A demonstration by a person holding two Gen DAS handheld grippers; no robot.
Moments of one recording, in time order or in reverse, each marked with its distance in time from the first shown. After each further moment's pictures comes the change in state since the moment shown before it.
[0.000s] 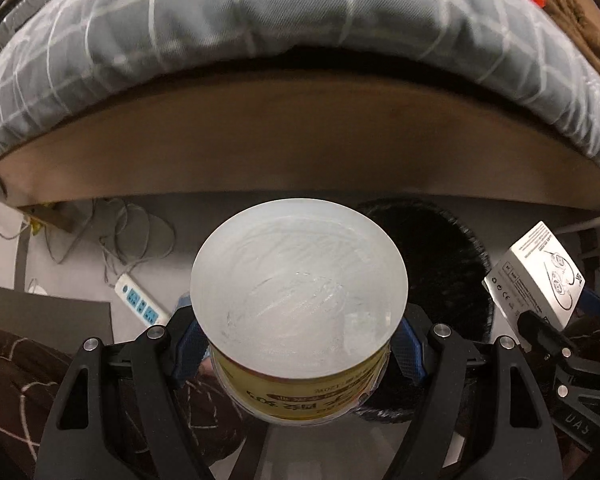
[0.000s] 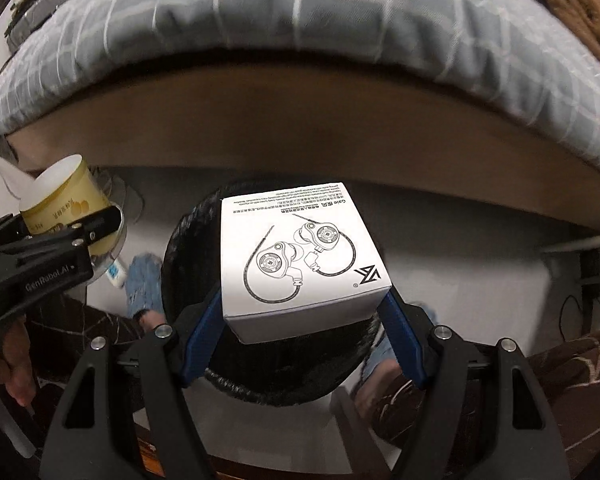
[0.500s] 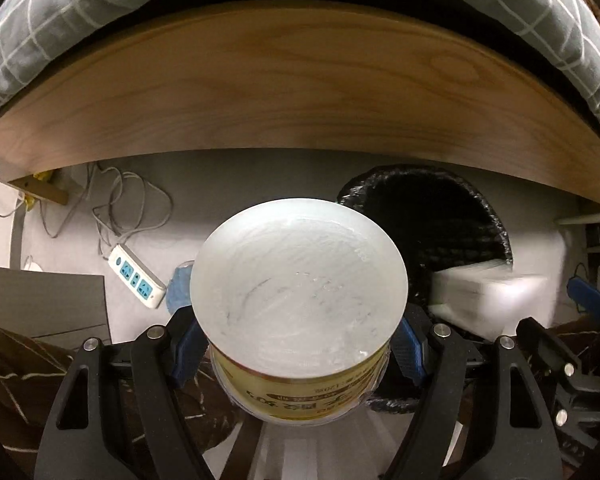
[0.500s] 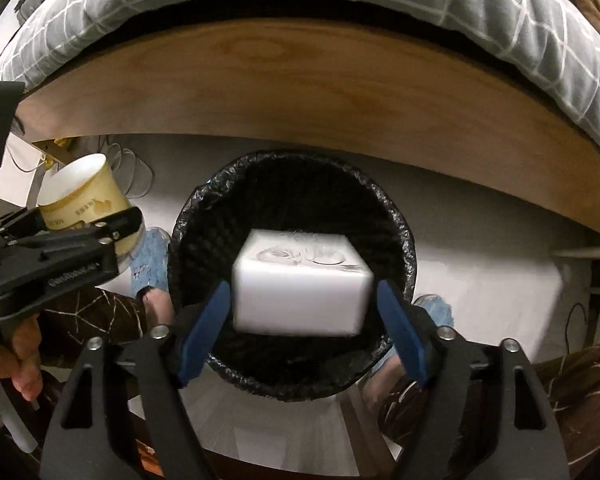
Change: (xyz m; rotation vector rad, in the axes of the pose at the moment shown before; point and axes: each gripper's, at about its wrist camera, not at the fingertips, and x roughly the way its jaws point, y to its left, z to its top) left arm 0.029 0.006 -0.013 -0.023 0.084 -0.009; right arm 0.013 0.004 0.003 -0.052 0.029 0.020
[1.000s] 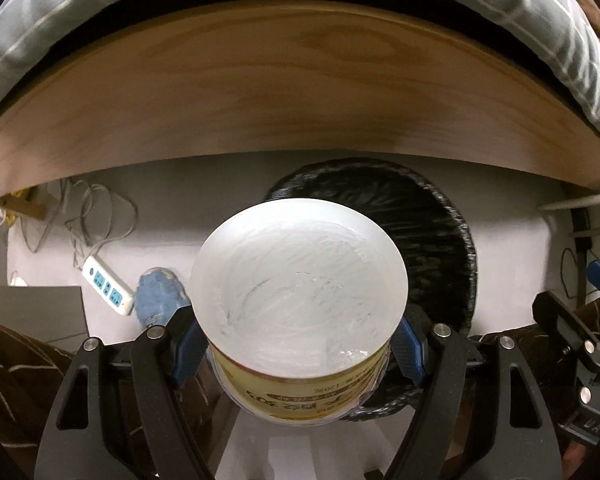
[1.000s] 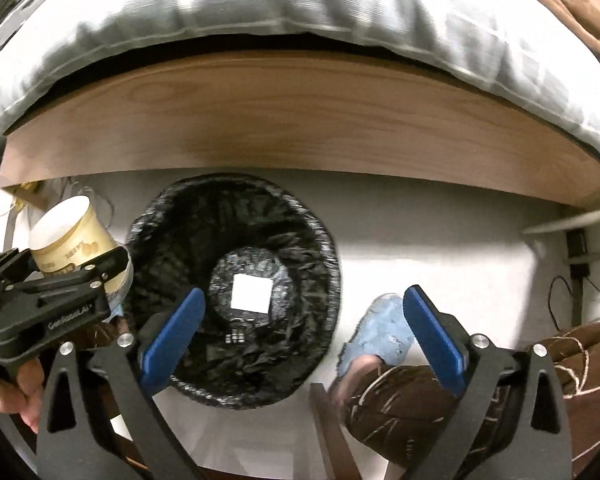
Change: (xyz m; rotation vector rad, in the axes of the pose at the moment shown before) left arm 0.009 -0.067 0.004 0.065 0.014 -0.051; right arm -0.011 -0.062 -0.009 0.164 -0.029 -0.098
